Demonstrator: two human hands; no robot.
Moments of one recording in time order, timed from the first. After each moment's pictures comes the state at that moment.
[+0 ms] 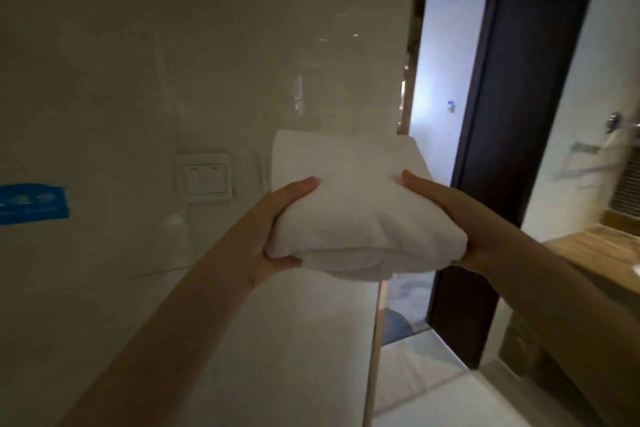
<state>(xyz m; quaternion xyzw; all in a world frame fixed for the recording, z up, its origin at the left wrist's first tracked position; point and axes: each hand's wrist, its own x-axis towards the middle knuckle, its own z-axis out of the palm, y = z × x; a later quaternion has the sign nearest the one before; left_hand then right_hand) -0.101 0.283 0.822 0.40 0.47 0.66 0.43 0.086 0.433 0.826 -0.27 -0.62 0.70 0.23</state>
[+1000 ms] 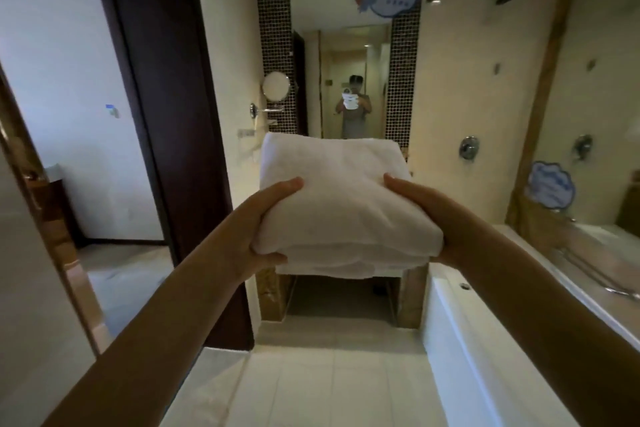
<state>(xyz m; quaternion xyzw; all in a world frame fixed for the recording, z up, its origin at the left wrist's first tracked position) 0.081 0.503 0.819 0.54 0.28 0.32 0.72 0.307 0.406 0.809 -0.54 -0.37 0.48 0.59</state>
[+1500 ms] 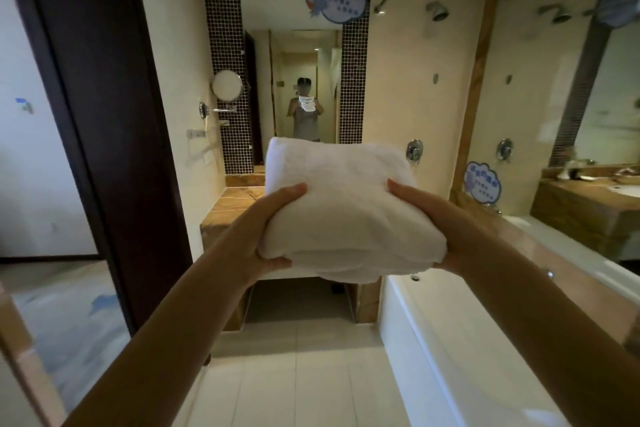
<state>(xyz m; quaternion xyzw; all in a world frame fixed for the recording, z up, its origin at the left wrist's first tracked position) 0.110 0.509 0.812 0.55 0.24 0.27 0.75 0.313 0.365 0.811 -0.53 -0.34 0.48 0.61</state>
